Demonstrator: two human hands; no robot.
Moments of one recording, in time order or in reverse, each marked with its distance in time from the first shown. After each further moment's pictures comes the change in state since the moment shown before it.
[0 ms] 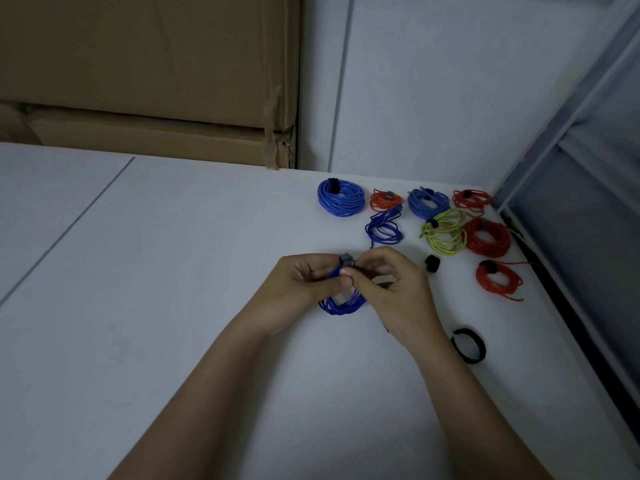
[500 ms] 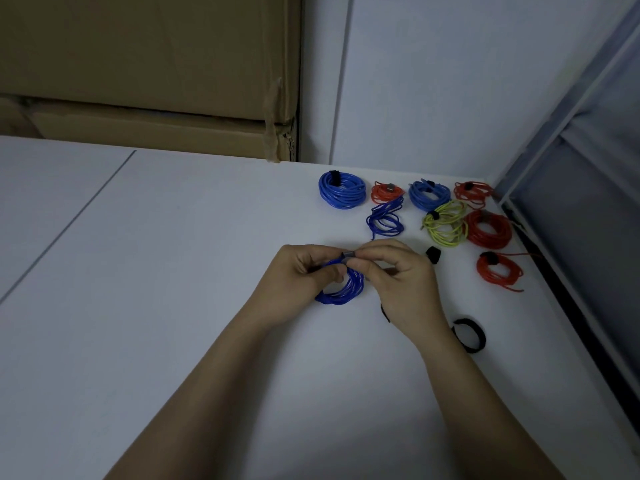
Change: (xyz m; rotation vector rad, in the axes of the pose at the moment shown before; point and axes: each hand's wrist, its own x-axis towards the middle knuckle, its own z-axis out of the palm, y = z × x) left_hand -0.002 0.000 0.000 0.203 0.088 0.078; right_hand -0.001 -0.009 -0.001 -0.033 0.014 -0.156
